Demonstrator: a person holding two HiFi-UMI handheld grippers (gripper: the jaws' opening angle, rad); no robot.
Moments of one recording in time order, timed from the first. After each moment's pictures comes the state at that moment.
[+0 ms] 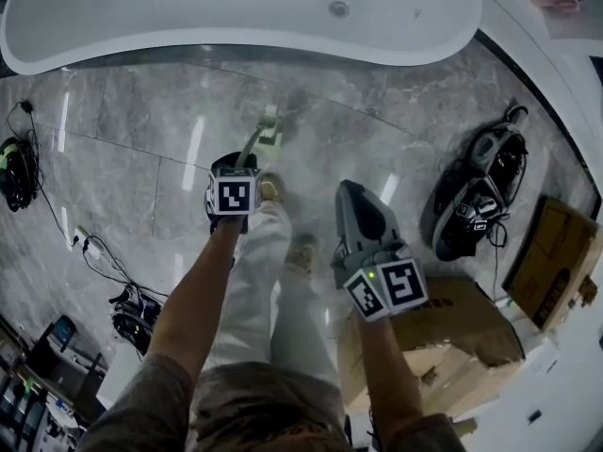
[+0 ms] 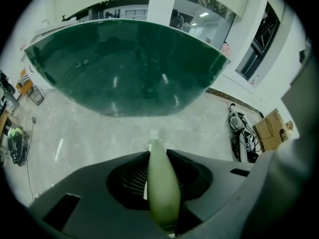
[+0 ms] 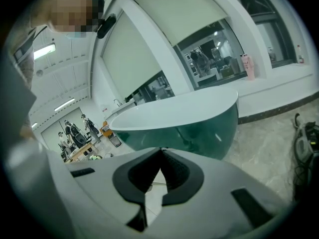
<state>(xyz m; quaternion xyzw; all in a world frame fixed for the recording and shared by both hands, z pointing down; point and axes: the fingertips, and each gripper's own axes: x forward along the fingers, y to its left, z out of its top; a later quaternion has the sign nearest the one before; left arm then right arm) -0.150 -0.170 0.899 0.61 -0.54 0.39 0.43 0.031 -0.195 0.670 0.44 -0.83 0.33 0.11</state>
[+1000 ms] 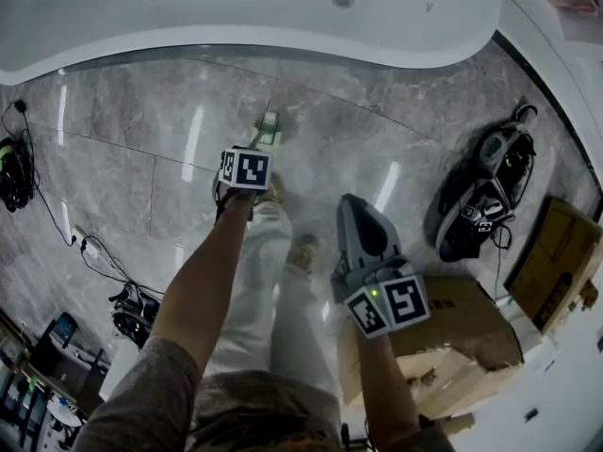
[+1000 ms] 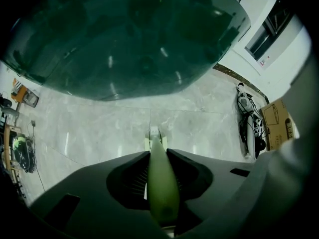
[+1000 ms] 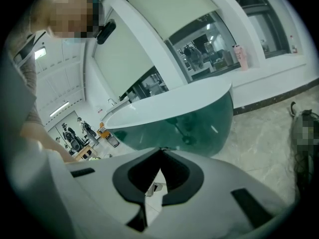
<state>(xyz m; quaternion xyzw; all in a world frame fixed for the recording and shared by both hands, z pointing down) -0.135 -0.177 0.988 0.57 -0.47 0.47 0.48 0.036 -0.197 0.702 0.44 -0.81 0.37 0.12</state>
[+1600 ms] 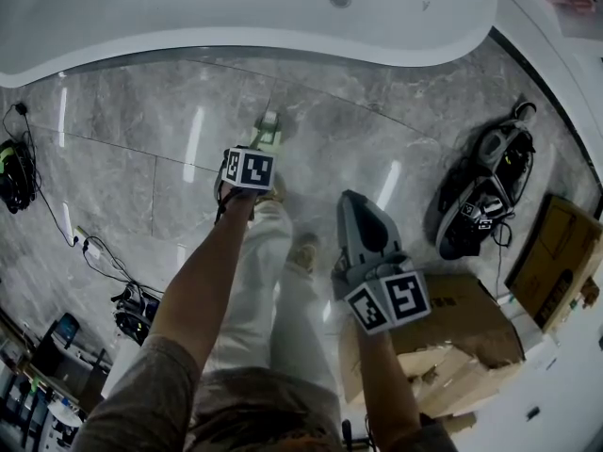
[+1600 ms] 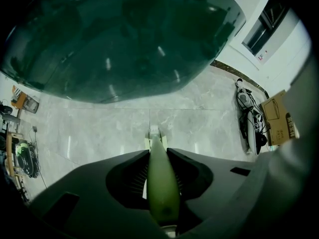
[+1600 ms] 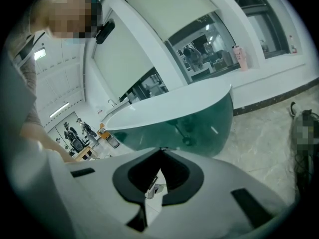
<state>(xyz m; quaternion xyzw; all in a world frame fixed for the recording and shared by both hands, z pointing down) -0.130 -0.177 0.984 0.57 -0.47 0.49 0.47 0.038 -0.202 0.696 0.45 -0.81 0.37 0.11</state>
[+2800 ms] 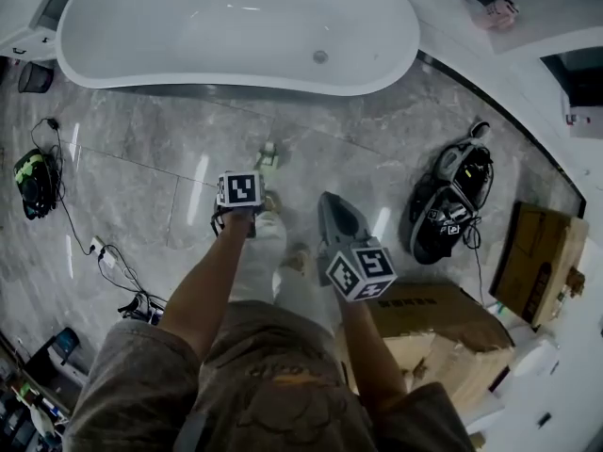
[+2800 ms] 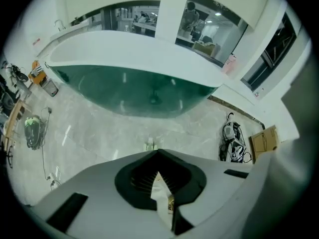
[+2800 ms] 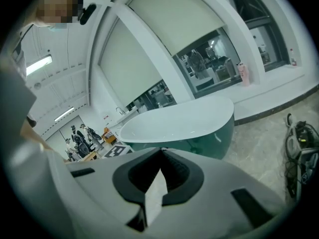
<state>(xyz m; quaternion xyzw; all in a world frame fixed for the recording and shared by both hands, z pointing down) -0.133 -0.149 0.737 0.56 -0.55 0.38 0.49 0.043 -0.152 0.535 0.44 -0.82 0.36 0.09</state>
